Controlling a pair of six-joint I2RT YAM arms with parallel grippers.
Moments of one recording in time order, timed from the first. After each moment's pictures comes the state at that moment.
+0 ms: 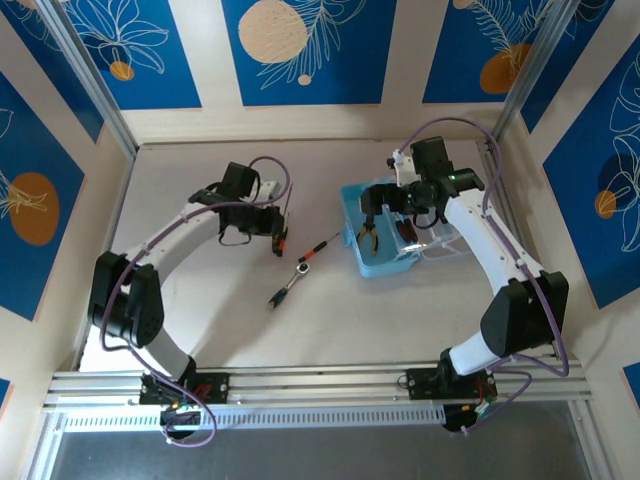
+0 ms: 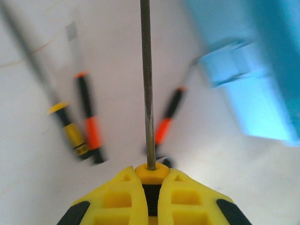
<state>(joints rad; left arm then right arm) -0.41 1.63 1.26 -0.59 0.43 -0.26 0.25 1.50 1.40 -0.85 -0.35 0.16</state>
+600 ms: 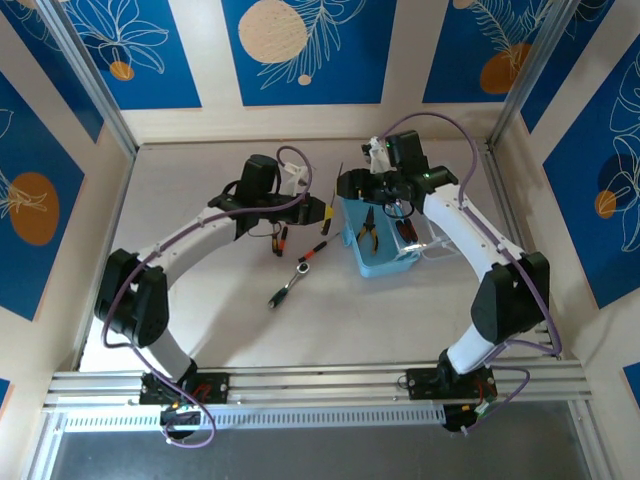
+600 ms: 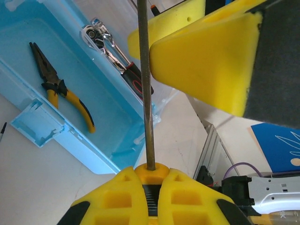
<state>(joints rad) -0.53 1.66 1.27 -0.19 0.78 -0.51 0.36 1.61 1.44 -0.60 -0.49 0.42</state>
